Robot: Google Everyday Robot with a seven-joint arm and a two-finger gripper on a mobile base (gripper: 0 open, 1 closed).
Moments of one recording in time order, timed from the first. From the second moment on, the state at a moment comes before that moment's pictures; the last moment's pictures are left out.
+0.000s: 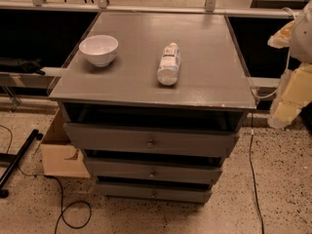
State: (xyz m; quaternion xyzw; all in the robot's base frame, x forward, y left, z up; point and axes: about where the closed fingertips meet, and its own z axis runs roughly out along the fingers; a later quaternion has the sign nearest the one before) arm 0.438 -0.215 0.983 -0.60 0.78 -0.04 0.17
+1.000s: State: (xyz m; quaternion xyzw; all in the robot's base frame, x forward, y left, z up) arm 0.437 -0.261 0.970 -0.55 0.81 -0.03 0.17
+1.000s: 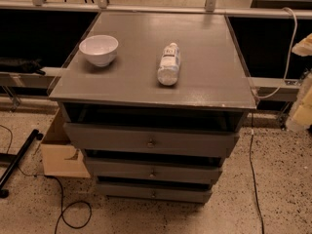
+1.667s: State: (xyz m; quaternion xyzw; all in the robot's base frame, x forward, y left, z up) arm 0.416 -0.310 0.951 -0.49 0.85 0.01 0.18
